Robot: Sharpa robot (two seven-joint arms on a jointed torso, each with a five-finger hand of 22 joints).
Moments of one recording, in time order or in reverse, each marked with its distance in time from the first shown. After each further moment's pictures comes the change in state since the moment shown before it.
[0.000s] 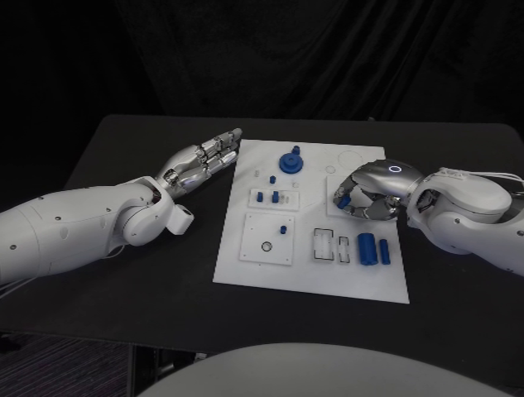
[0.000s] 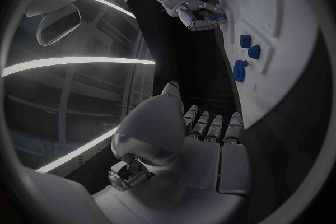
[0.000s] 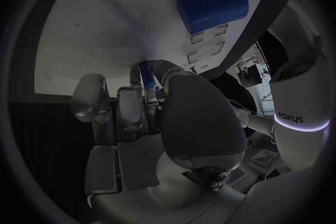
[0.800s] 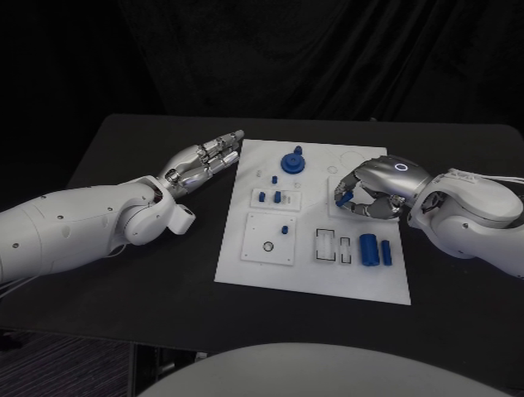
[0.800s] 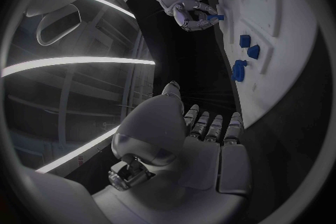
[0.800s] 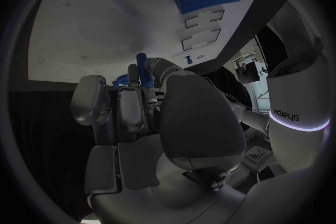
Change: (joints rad) left arm -0.001 -0.002 0.000 0.001 0.000 0.000 -0.001; left_hand 0.004 0.004 0.000 0.000 0.004 0.023 0.030 0.008 0.002 0.000 0.000 0.000 0.000 0.000 0.000 0.000 0.000 0.000 0.000 0.000 0.000 0.001; right arm 0.014 -0.030 -0.001 0.061 -0.002 -0.084 0.005; right_hand 0.033 0.027 -0.005 -0.040 -0.001 0.013 0.024 0.089 0.097 0.051 -0.023 0.046 0.032 0.007 -0.015 0.004 0.004 0.000 0.012 -0.012 0.016 0.001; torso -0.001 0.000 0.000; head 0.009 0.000
